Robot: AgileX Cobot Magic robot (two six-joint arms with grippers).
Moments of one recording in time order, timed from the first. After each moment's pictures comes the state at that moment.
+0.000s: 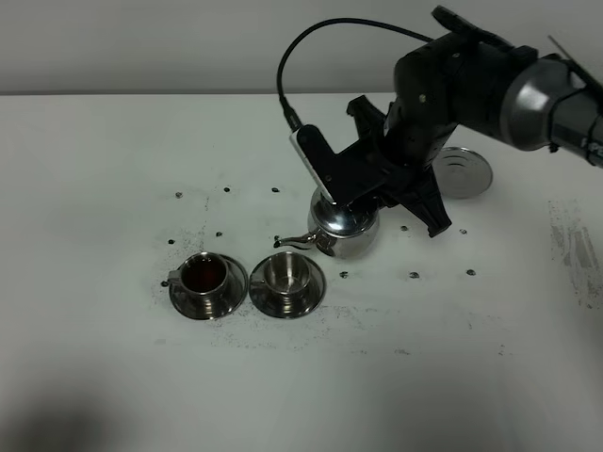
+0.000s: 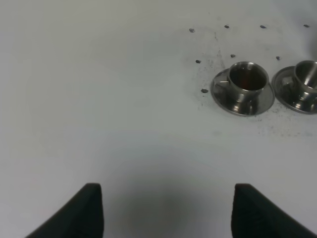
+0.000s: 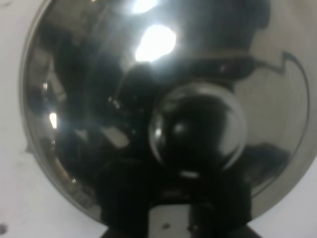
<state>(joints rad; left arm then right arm) 0.06 0.00 -0.51 -0.12 1.08 0.12 0.48 2.04 -1.59 -0.09 0.90 -1.50</state>
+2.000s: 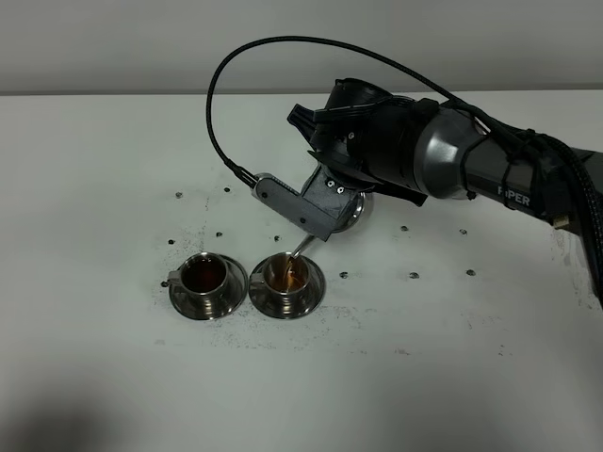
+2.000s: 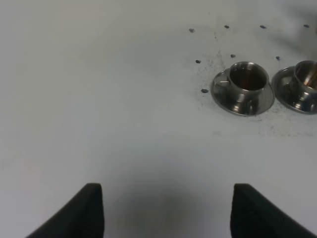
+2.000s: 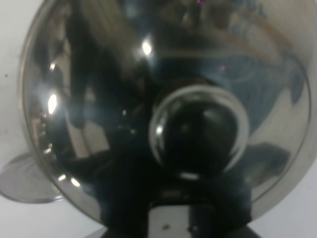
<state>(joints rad) 0.06 0.00 -0.51 -0.12 1.08 0.12 0.66 2.09 -1.61 -0.69 0.85 -1.36</state>
